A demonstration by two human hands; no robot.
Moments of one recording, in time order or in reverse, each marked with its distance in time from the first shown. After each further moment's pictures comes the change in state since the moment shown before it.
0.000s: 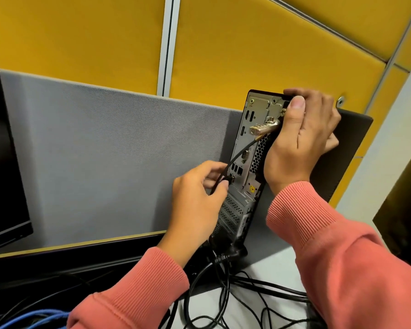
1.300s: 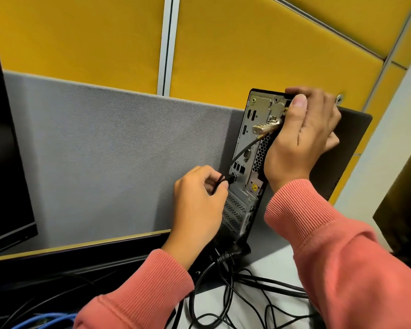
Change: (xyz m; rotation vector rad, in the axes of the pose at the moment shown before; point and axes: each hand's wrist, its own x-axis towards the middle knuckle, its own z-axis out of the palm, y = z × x) left_hand -0.001 0.000 0.001 0.099 0.059 -0.009; right_hand -0.001 -0.002 0.003 -0.015 0.011 0.025
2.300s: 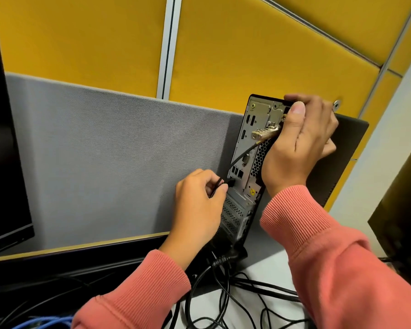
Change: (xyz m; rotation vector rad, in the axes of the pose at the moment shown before) left_hand 0.007 -0.010 0.007 0.026 -0.037 0.011; right_hand -0.001 -0.002 -0.001 0.009 0.009 -0.005
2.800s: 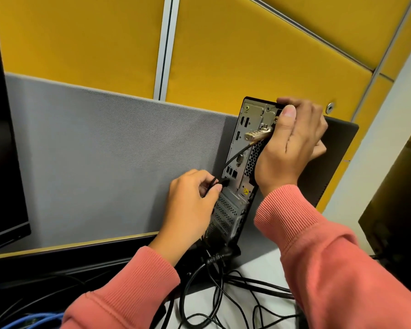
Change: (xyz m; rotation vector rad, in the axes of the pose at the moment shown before) left_hand 0.002 -0.006 -0.005 0.020 -0.031 0.035; right_hand 0.000 0.002 0.000 -0.017 -0.022 -0.004
